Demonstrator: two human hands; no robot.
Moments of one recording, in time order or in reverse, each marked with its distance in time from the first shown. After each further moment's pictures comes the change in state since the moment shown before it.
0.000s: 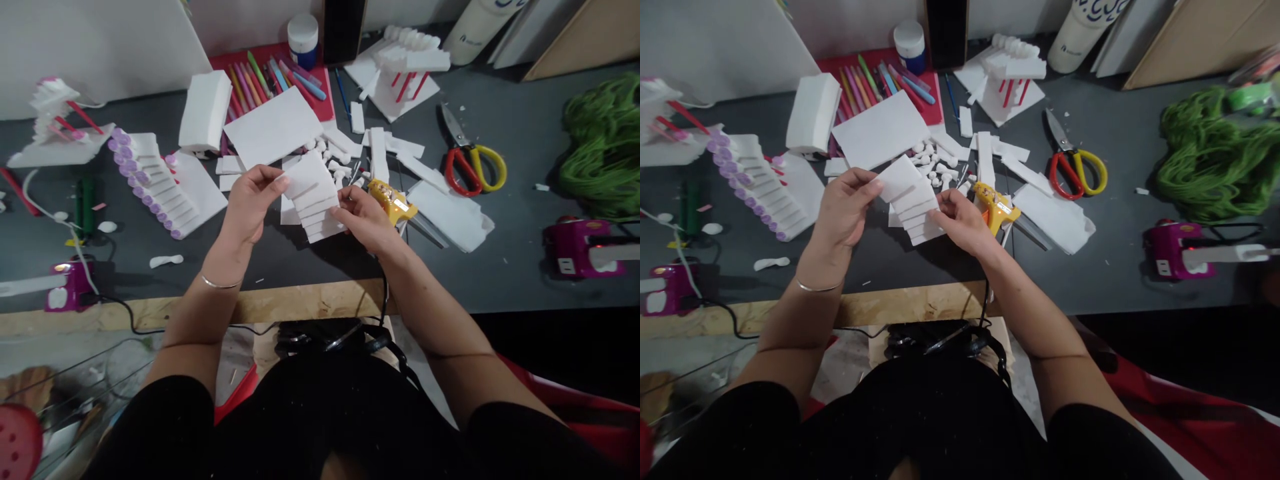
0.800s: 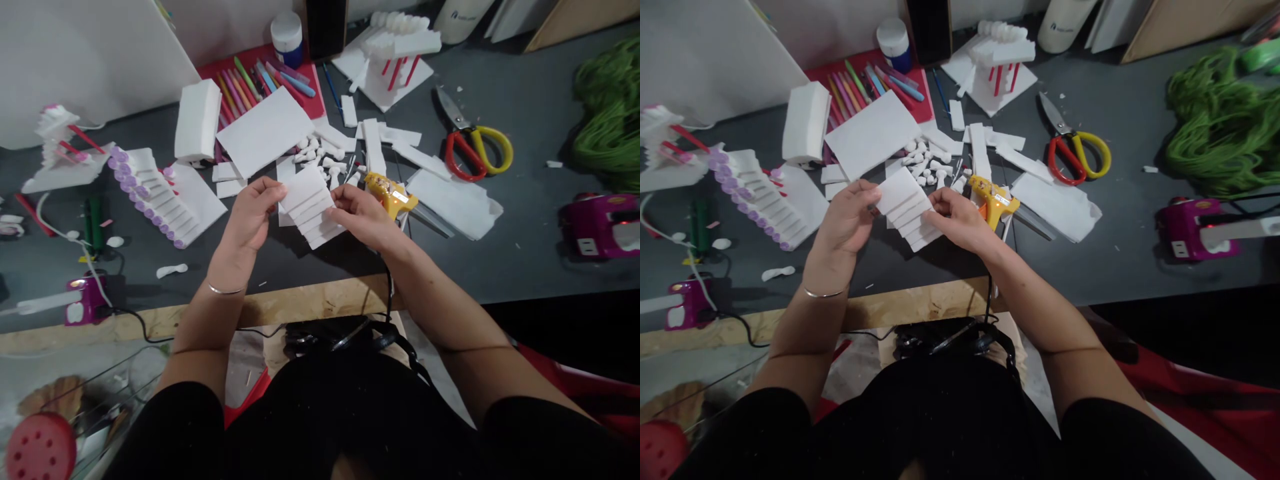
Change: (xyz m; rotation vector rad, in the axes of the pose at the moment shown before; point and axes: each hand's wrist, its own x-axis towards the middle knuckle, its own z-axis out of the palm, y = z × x) left_hand -0.002 0.000 0.003 -0.062 -0.071 -0.185; right_hand -0.001 0.003 -0.001 0.088 -0.031 -0.060
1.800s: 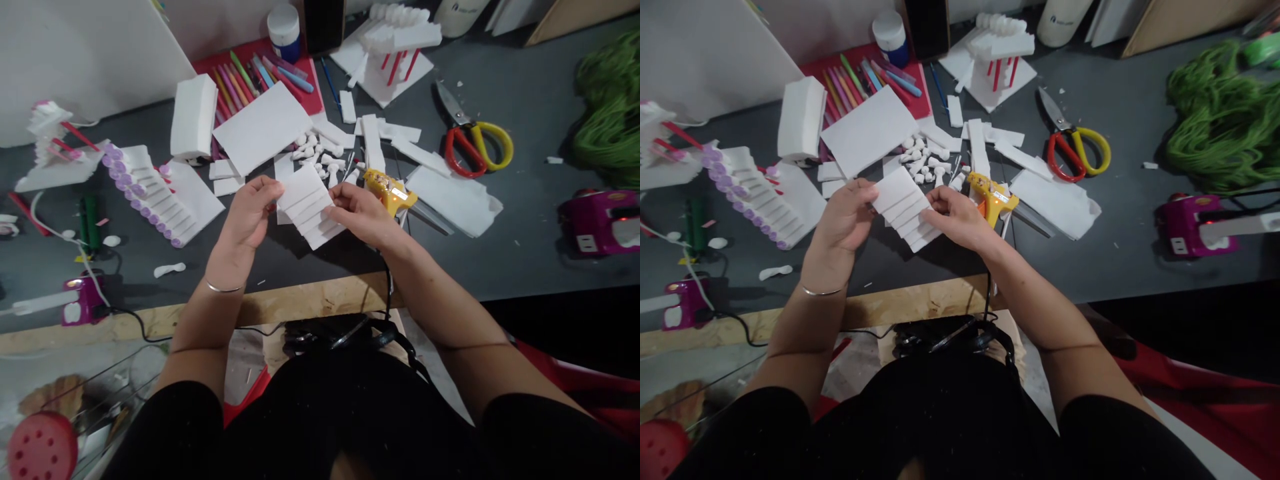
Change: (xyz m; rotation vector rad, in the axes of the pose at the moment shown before) left_hand 0.002 -0.002 -0.001 0.007 -0.047 -0.013; right_hand -0.002 -0.005 -0.002 -0.009 -0.008 0.021
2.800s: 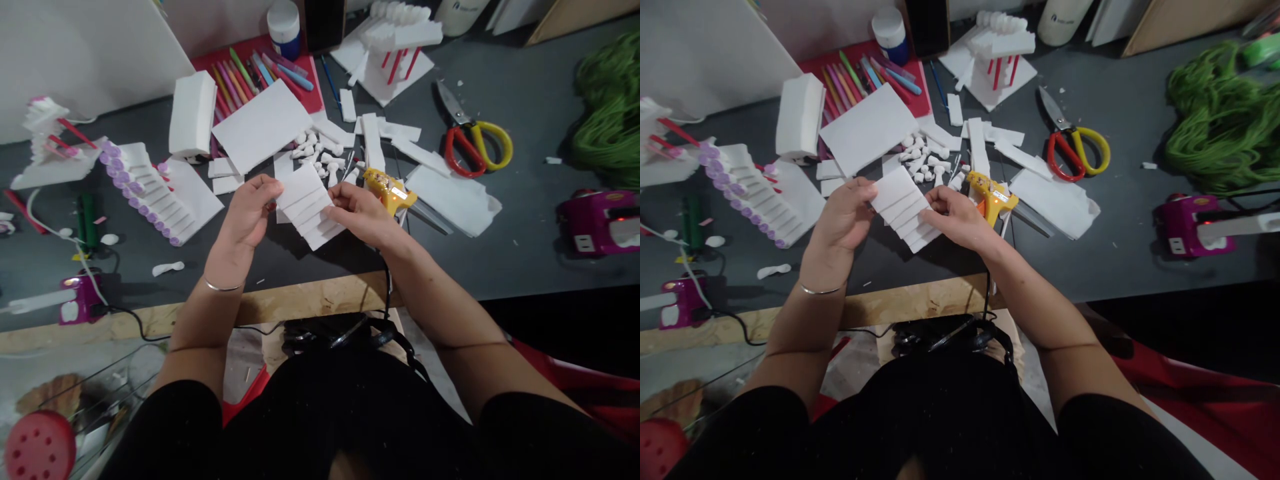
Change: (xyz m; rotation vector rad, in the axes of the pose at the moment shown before) left_hand -0.002 0.005 0.005 -0.145 0.030 -0.047; right_hand 0.001 0.001 -0.001 -0.001 -0.010 -0.003
